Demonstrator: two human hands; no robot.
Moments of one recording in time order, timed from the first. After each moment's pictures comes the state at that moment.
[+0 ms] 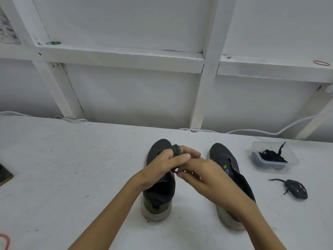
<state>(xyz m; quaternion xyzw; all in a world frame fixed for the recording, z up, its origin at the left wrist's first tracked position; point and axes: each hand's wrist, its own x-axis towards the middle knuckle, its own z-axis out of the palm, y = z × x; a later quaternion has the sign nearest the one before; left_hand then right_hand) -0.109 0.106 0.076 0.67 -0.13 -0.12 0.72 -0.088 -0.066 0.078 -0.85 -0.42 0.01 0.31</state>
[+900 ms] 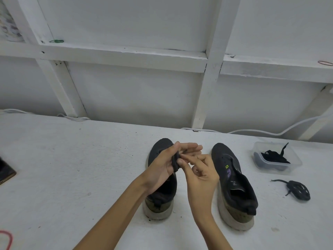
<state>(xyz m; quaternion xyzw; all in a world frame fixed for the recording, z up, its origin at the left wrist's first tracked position) -0.114 0.102 0.065 0.57 -0.09 -0.10 0.81 -0.113 -0.011 0.039 -0.71 -0.09 -0.22 0.67</state>
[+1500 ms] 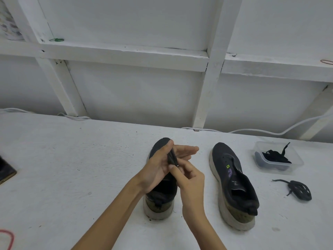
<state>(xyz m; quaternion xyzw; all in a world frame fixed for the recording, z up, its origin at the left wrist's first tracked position) -0.115 0.114 0.063 0.59 -0.09 -0.10 0.80 -0.128 0.002 0.041 -0.64 -0.04 0.02 0.77</state>
